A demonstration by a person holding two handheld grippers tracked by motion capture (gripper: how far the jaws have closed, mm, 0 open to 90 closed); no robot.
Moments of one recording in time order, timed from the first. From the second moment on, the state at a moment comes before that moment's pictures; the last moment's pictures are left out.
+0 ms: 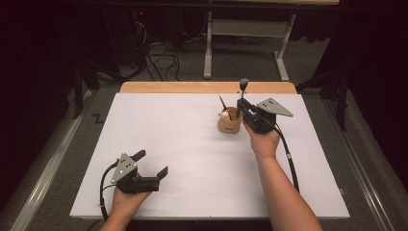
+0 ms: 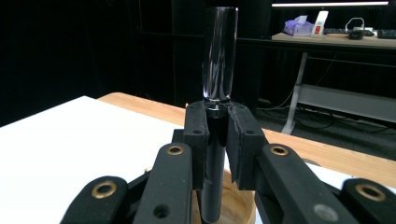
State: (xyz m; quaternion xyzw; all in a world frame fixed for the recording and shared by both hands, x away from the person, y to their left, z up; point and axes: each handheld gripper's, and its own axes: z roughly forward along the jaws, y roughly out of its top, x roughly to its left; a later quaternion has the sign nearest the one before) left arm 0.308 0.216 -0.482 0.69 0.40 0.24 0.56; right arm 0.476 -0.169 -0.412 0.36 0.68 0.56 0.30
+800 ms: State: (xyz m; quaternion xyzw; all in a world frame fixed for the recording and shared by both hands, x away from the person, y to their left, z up) left arm 0.306 0.219 -0.480 0.68 0.40 0.25 0.56; right arm 0.484 -0.160 -0.431 0.38 0.69 0.54 0.29
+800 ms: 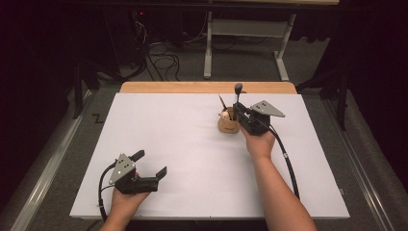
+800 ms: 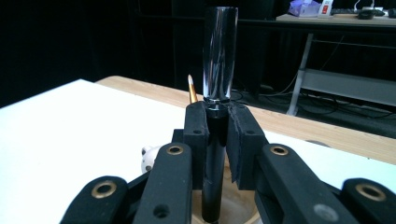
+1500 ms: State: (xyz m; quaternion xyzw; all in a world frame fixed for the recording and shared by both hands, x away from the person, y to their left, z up) left arm 0.306 0.219 -0.480 0.68 0.40 0.25 0.56; right arm 0.488 -0.158 -0.449 0.39 0.71 0.52 0.28
